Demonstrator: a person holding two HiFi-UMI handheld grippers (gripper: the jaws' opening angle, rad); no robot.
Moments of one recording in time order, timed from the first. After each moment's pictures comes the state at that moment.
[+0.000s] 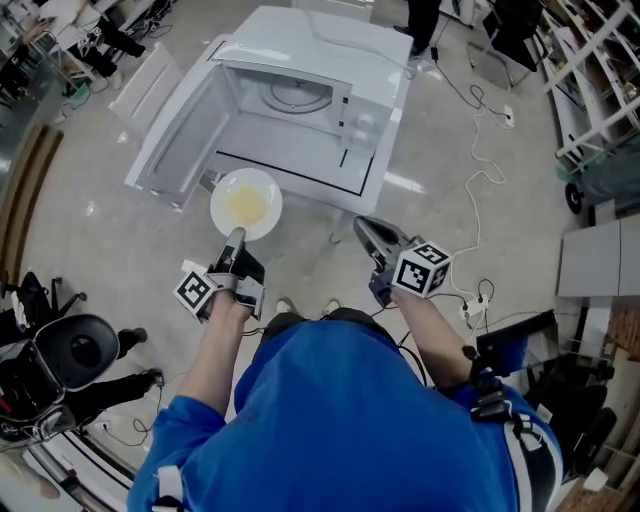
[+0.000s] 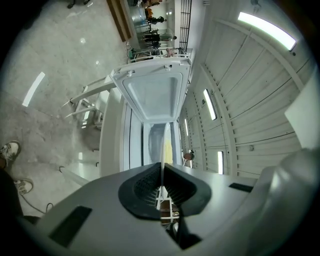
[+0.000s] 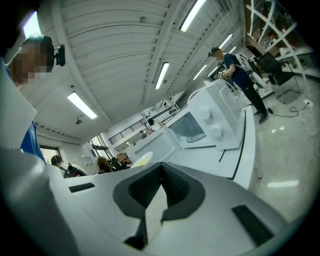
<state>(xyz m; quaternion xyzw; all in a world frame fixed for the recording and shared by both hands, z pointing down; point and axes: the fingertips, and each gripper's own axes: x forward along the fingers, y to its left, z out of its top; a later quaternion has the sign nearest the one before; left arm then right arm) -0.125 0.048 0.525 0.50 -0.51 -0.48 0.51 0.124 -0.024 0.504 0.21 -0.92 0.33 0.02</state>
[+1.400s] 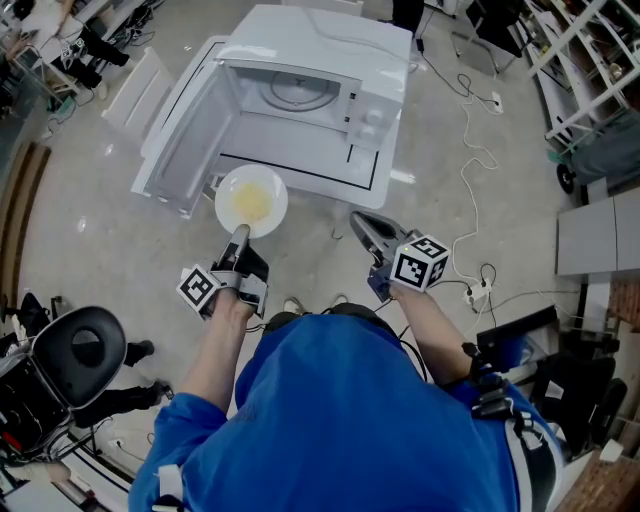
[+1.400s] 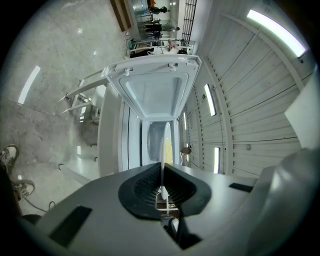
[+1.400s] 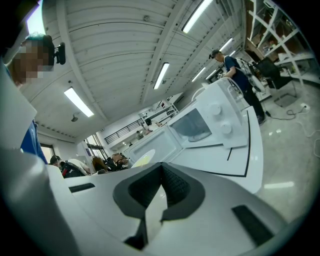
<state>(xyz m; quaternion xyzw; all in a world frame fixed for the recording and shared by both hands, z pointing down) -0.154 0.041 0.528 0.52 -0.47 -0.47 0.54 0.080 -0.011 0.502 0.24 -0.92 0.32 0.02</state>
